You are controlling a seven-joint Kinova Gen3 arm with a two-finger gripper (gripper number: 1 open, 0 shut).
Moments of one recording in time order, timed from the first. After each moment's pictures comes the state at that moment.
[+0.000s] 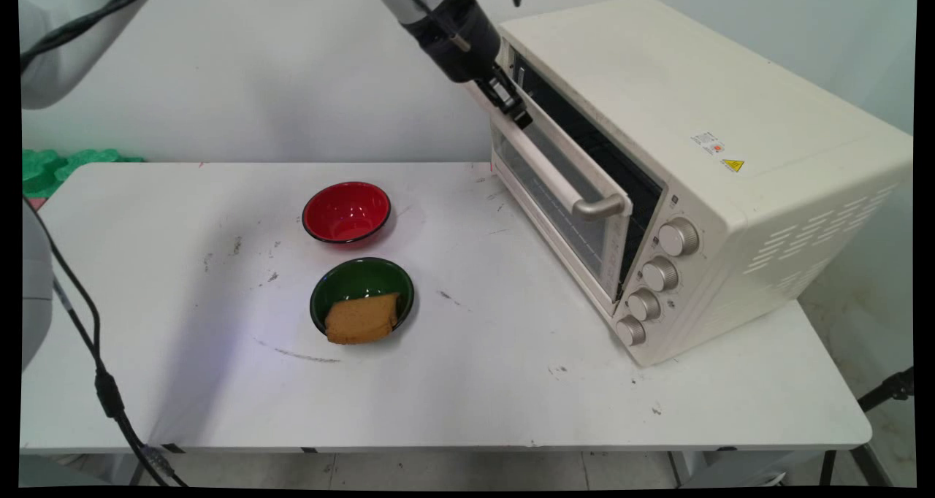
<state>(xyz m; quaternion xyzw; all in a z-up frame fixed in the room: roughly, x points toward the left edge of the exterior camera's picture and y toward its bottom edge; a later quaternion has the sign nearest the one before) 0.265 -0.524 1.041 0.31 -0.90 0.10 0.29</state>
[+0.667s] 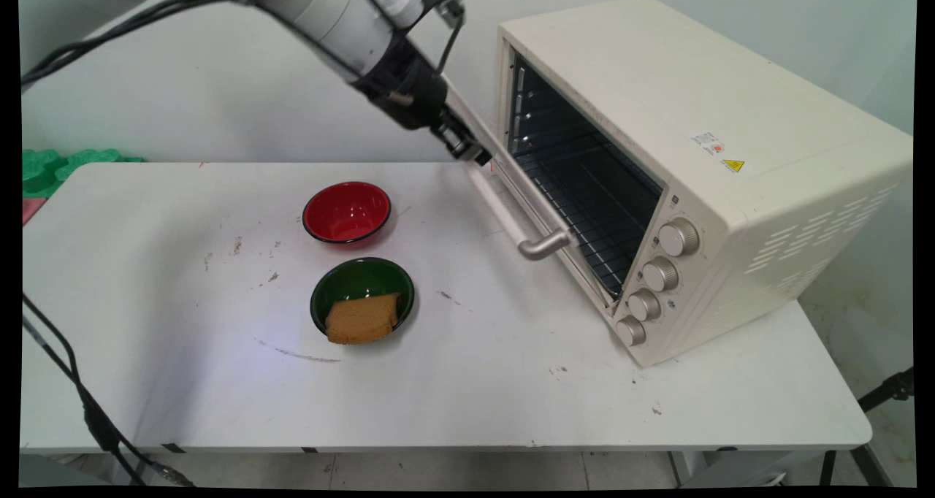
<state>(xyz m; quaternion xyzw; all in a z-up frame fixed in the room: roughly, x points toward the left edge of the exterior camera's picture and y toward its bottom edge) 0.317 -0.473 0.992 0.31 -0.89 0.10 0.31</state>
